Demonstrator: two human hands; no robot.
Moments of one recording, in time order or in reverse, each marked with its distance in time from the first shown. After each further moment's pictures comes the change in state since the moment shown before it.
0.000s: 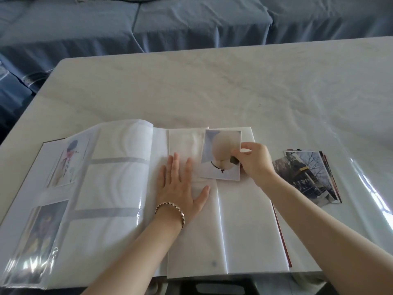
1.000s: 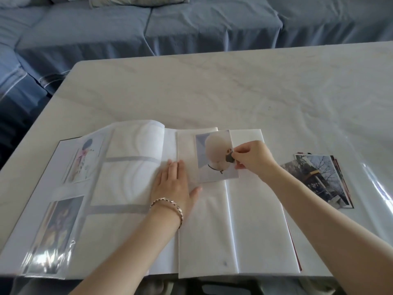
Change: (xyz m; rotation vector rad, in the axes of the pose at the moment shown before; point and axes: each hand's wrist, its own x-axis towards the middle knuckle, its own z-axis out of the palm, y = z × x) left_hand 0.000 -0.019 -0.025 0.045 -0.076 -0.074; right_hand 0.005 -0.020 0.008 -0.082 -0.181 0.030
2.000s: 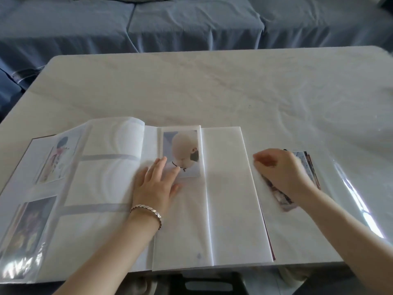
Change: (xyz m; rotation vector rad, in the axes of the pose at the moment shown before) left_hand -0.011 0.003 0.003 -0.136 0.131 0.107; right_hand -0.053 0.043 -0.072 -0.222 0.205 -0.231
